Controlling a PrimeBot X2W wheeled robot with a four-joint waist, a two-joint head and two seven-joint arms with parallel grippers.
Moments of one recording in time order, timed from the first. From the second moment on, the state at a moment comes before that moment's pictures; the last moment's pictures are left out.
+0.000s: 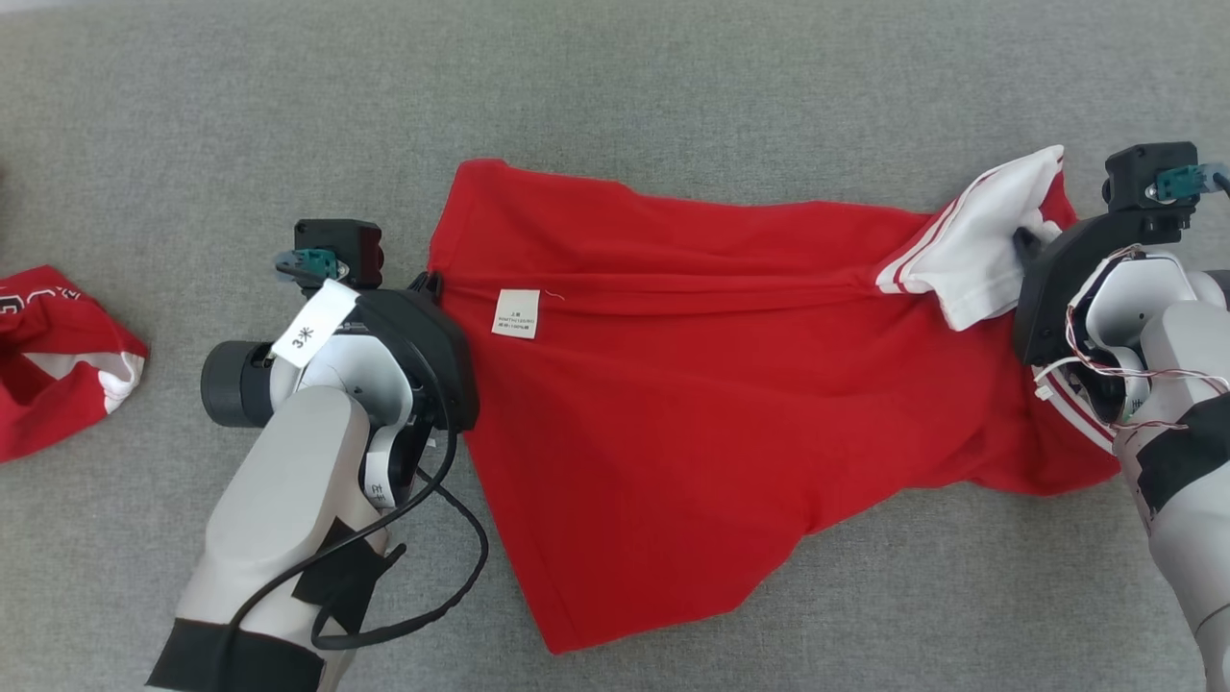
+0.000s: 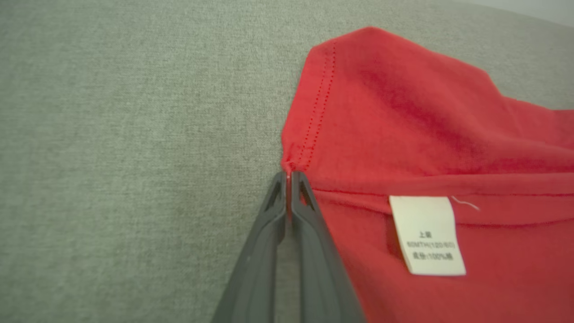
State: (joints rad) left arm -0.80 0.03 -0.39 0.75 -0.32 0.09 0.25; right arm -0.86 -0.26 0.16 0.91 0.34 0.06 0.28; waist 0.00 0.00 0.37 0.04
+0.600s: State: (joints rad) left arm -0.80 0.03 -0.38 0.79 -0.34 0.09 0.23; right arm -0.87 -0.23 0.19 0.98 0.33 0.07 0.21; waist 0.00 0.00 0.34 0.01
